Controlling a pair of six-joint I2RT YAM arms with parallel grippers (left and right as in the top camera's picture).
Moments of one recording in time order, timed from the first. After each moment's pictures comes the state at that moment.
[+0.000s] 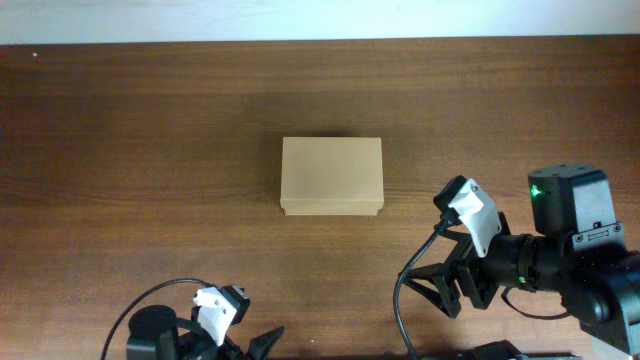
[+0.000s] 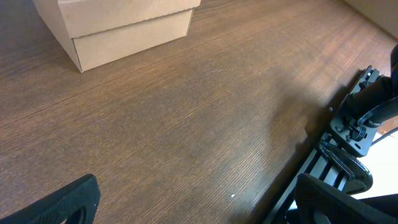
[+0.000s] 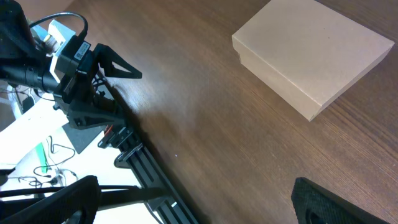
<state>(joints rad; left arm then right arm) -0.11 0.05 0.42 -1.08 0.67 0.16 0.23 1.01 1.46 -1.48 -0.64 -0.33</state>
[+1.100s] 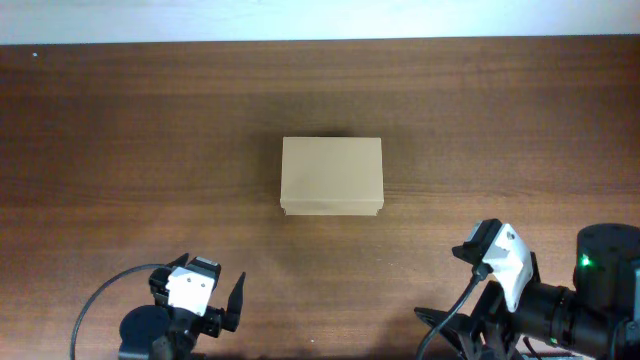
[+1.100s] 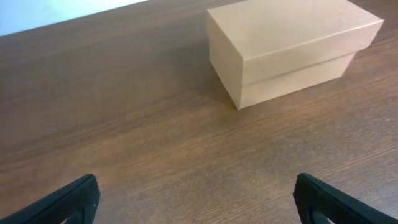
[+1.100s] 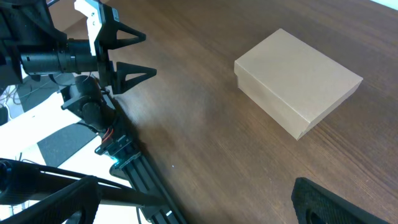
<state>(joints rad) -0.11 0.05 0.41 -0.85 0.16 0.16 0.23 0.82 1.46 -1.48 -0.64 -0.33</state>
